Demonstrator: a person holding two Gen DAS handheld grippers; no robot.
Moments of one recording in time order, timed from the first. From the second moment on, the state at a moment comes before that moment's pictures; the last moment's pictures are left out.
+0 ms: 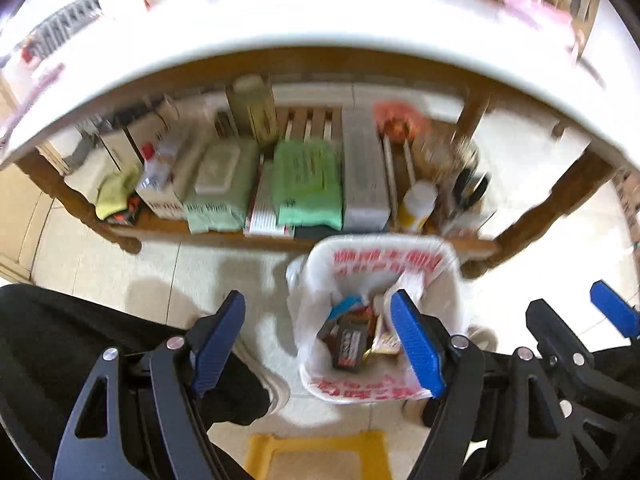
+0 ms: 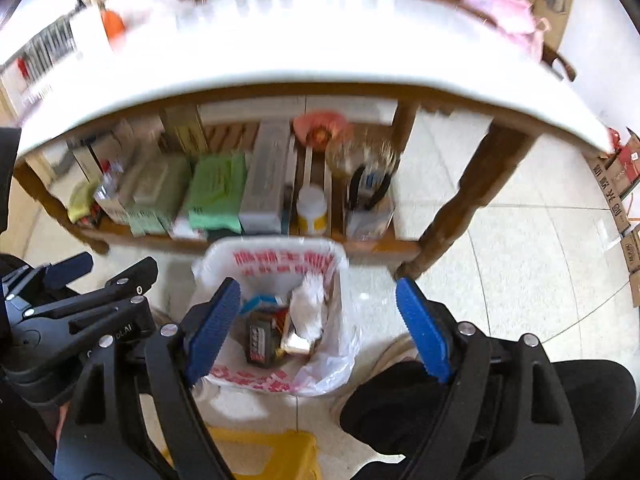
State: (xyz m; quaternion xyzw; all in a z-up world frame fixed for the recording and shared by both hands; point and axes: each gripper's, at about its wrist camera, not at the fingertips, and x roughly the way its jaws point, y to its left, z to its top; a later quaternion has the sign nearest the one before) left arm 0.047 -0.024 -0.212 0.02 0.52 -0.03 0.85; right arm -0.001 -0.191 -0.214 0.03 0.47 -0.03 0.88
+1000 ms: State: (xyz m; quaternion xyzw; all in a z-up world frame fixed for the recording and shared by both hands) left arm -0.059 0.005 -0.003 0.02 0.25 0.02 0.97; right arm -0.115 -0.180 -0.038 0.01 0.20 -0.09 0.98
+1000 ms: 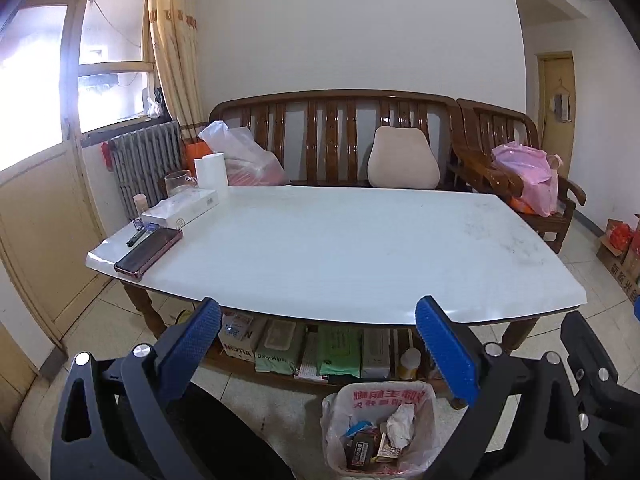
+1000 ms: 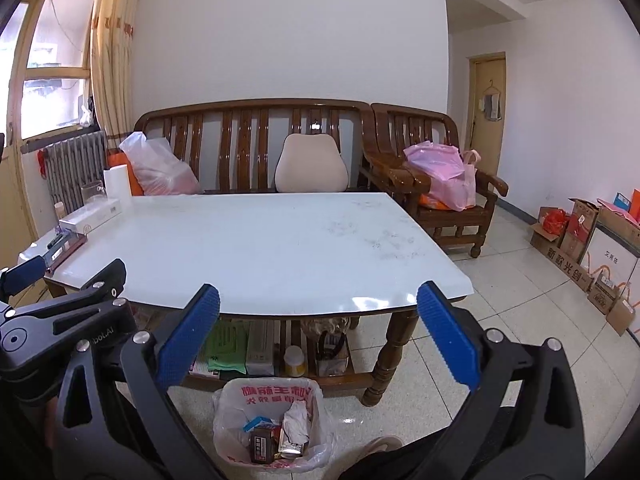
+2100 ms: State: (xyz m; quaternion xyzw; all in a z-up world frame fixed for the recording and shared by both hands) left arm -0.060 0.005 0.000 0.02 0.25 0.02 0.97; right arm -0.122 -0.178 -0.035 0.01 0.20 -0.10 0.98
